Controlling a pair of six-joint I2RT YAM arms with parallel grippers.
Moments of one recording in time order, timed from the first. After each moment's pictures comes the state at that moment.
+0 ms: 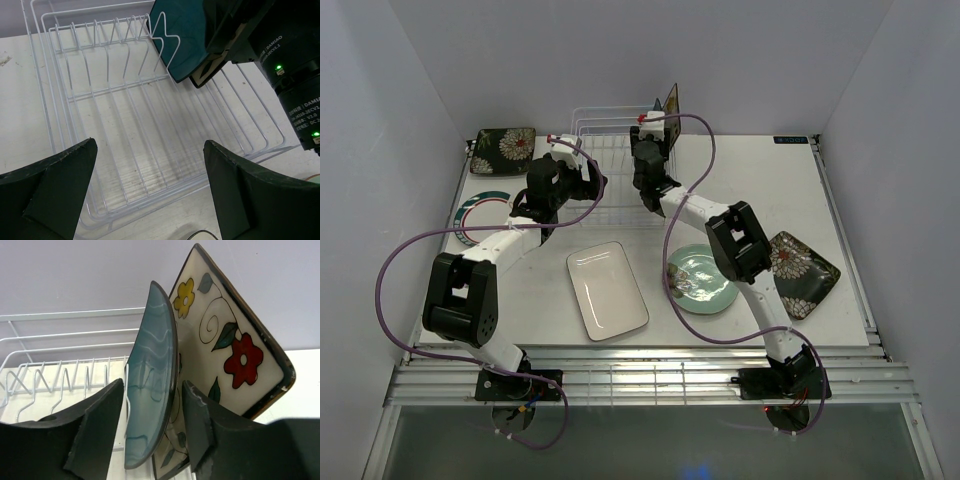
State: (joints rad) left arm -0.26 1.60 1.02 0.33 0.17 -0.12; right arm 0.67 2.43 1.93 0.58 0.76 -0.06
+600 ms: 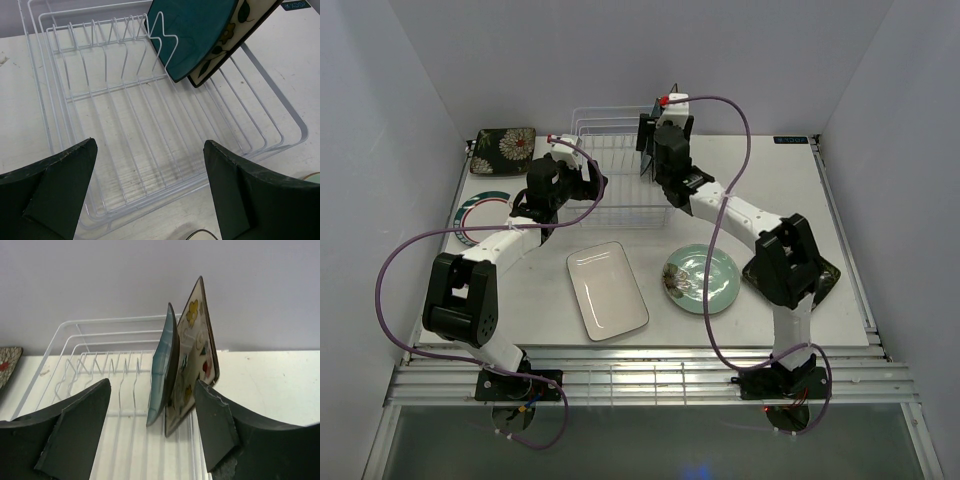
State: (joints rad) left arm -0.26 1.60 1.02 0.33 0.17 -0.12; right arm 0.67 2.02 1.70 0.31 0.61 0.11
